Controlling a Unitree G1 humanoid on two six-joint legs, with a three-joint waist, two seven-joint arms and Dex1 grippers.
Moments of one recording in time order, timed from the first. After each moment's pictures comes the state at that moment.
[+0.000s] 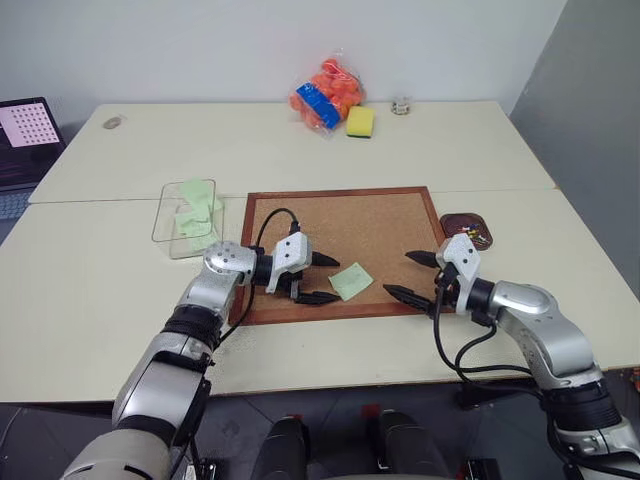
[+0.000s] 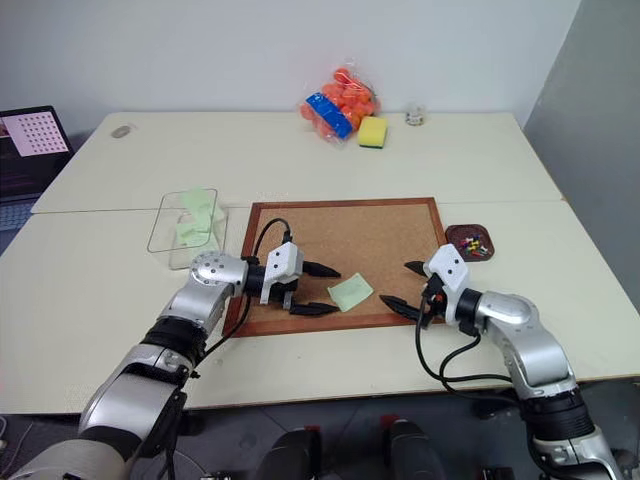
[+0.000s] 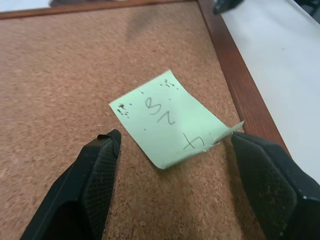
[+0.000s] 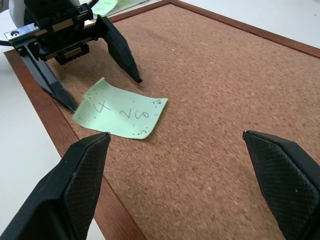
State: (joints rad) left arm -0.76 0.43 -0.25 0.78 -0.11 -0.25 -1.39; right arm -0.27 -0.51 0.08 -0.16 0.30 0.43 0.79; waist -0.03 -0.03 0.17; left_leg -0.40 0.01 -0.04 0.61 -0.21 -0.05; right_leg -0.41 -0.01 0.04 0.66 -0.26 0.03
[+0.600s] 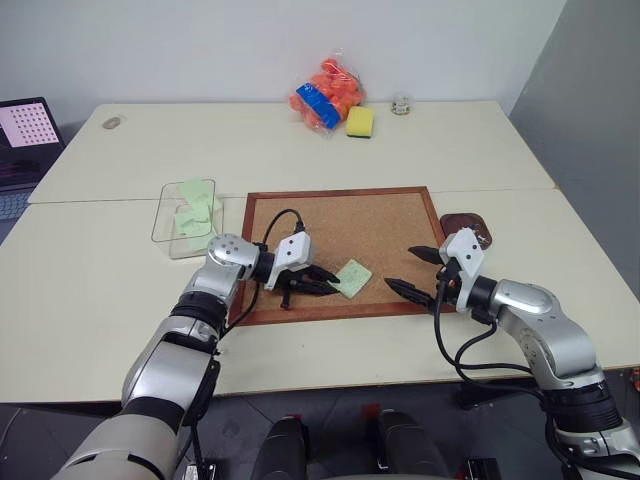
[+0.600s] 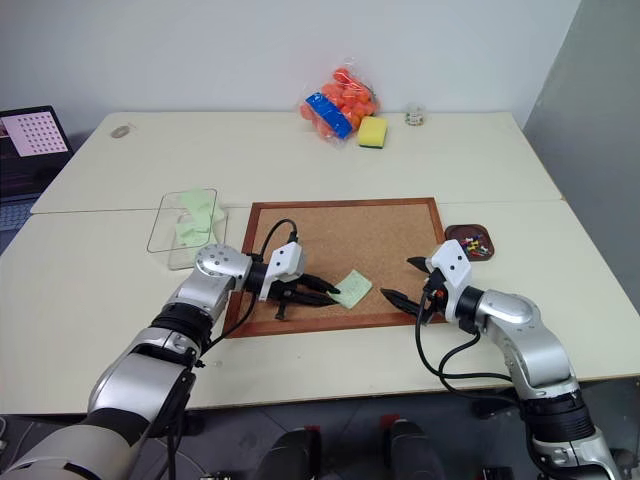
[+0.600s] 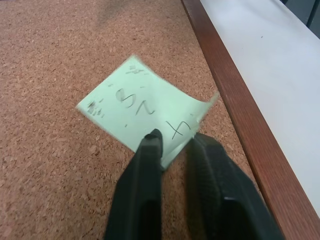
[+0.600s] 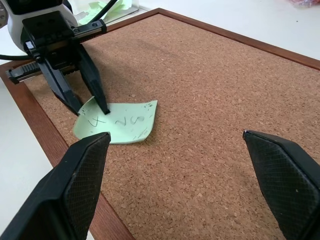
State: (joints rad) left arm -0.84 0.40 -0.24 0.94 -0.08 -0.31 -1.48; right arm -0.27 -0.50 0.06 -0.20 0.32 0.46 0.74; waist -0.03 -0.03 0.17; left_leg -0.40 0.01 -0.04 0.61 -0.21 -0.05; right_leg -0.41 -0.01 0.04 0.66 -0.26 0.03
